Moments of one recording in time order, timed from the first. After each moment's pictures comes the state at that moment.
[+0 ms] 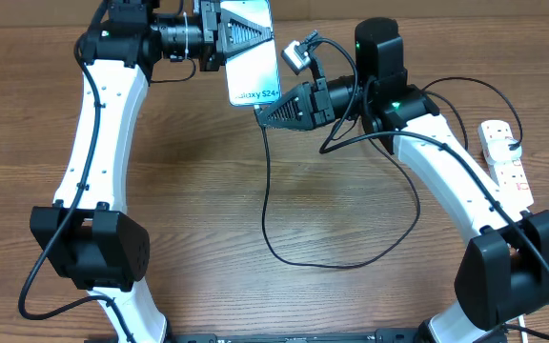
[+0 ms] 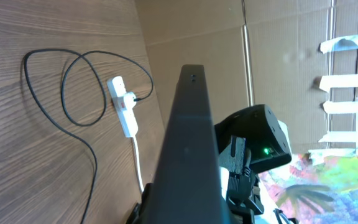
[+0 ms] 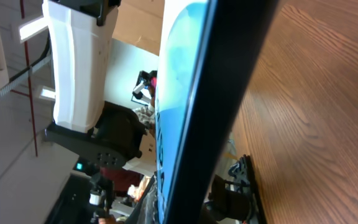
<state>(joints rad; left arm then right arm) -0.10 1.97 2.01 -0.76 1.26 -0.64 0.35 1.77 1.43 -0.03 -1.46 0.77</state>
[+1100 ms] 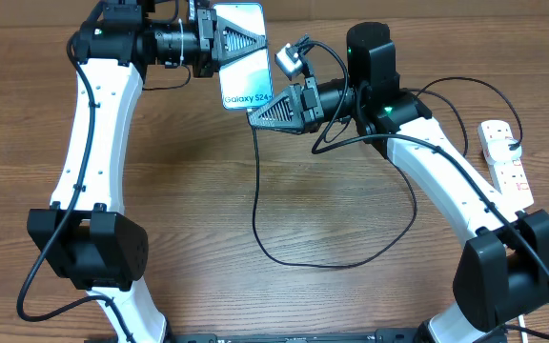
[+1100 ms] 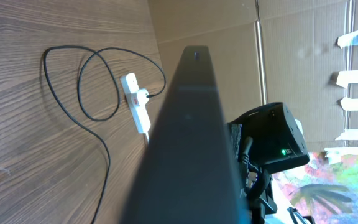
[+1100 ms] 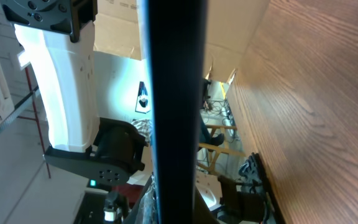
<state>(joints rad) -0.08 1.97 2.04 -0.93 1.23 -0.49 0.37 1.77 1.42 0.02 -1.39 0.92</state>
